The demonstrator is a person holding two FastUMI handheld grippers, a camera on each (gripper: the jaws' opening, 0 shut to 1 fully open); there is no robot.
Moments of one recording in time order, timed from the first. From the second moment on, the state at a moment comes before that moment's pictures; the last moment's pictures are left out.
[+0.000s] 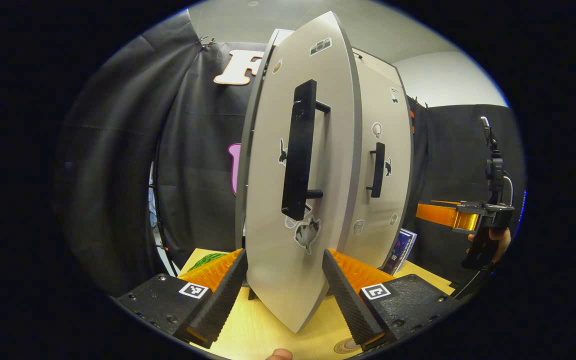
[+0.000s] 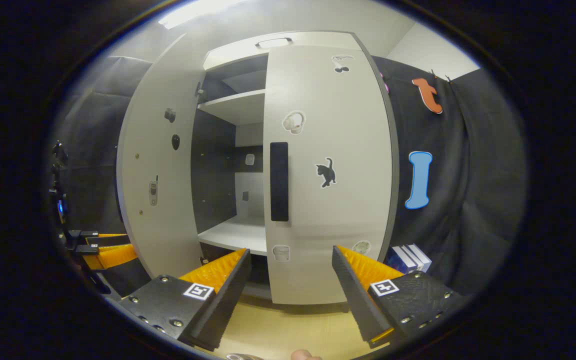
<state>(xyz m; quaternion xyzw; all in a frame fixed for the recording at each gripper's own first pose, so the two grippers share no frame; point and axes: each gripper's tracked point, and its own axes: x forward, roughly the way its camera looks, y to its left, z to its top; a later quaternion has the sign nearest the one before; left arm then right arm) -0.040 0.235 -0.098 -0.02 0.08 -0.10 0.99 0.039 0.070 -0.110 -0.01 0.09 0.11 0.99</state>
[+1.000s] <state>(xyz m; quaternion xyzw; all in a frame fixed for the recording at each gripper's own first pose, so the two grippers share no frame) -0.026 0.145 -0.098 -0.02 0.08 -0.21 0.97 0.025 0.020 -0.110 -0.01 0.09 0.04 0.99</state>
